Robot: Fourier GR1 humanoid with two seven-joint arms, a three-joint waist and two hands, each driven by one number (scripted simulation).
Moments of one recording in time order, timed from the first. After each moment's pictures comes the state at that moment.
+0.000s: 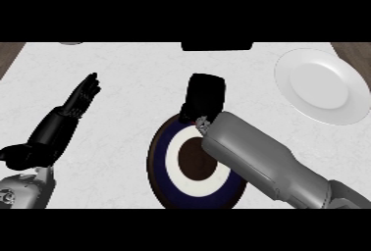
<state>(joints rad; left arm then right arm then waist) -0.17 0.39 -0.12 -1.64 0.10 -0.06 -0.02 -0.98 -0.13 0.81 -1.02 0.70 -0.07 1.11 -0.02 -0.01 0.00</state>
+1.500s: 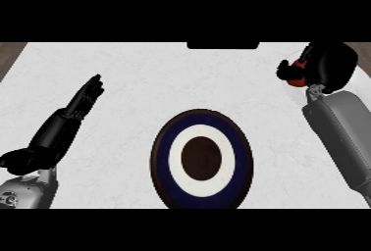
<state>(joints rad) -0.16 0.35 -0.10 -1.66 0.06 -0.11 -0.03 -0.75 -0.45 0.27 -1.06 1.01 -0.34 0.89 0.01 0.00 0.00</state>
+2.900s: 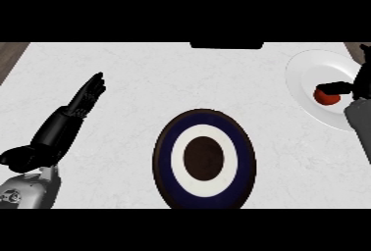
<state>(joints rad) -0.18 0.30 -0.06 -1.66 0.03 -0.16 -0.01 -0.83 -0.51 -0.18 -0.37 0.72 -0.65 0.12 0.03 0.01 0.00</state>
